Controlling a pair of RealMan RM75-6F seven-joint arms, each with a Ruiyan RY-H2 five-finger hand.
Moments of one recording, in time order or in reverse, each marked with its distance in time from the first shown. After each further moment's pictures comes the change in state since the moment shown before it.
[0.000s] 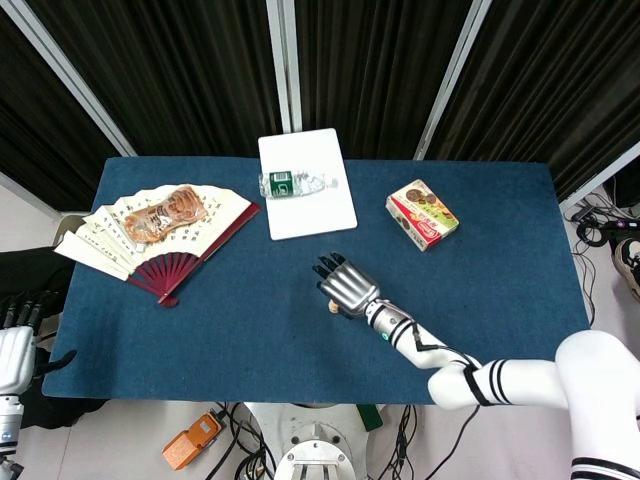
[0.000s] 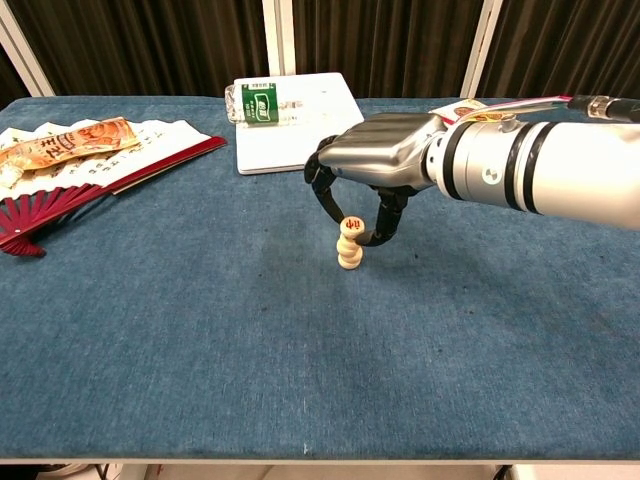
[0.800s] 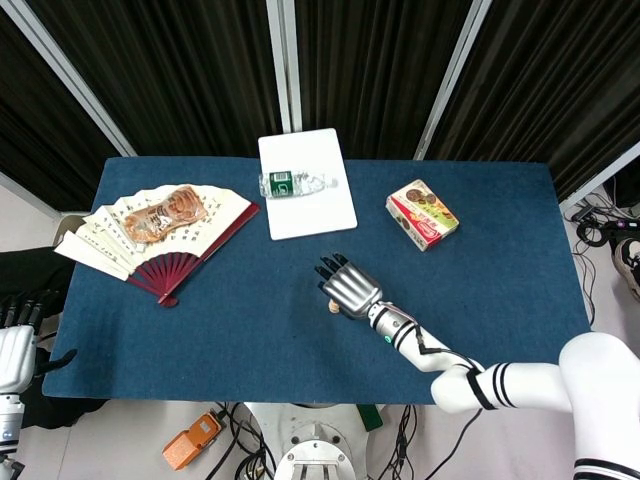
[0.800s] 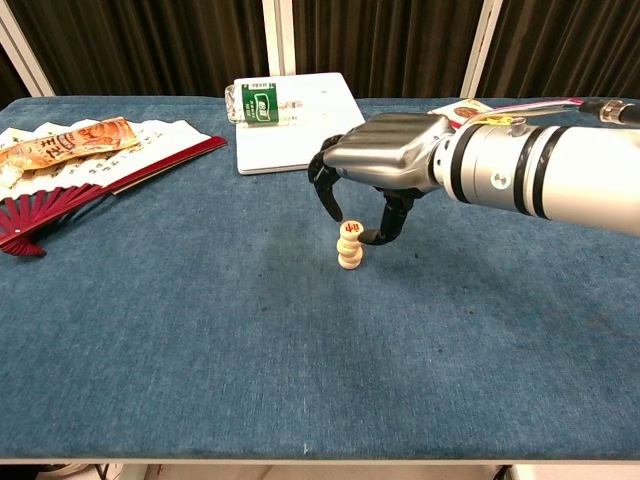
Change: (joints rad) left arm -0.004 -0.008 -0.003 0.013 0.002 -0.002 -0.010; right arm -0.024 0.011 -0.002 -0.025 -0.023 0.034 -0.008
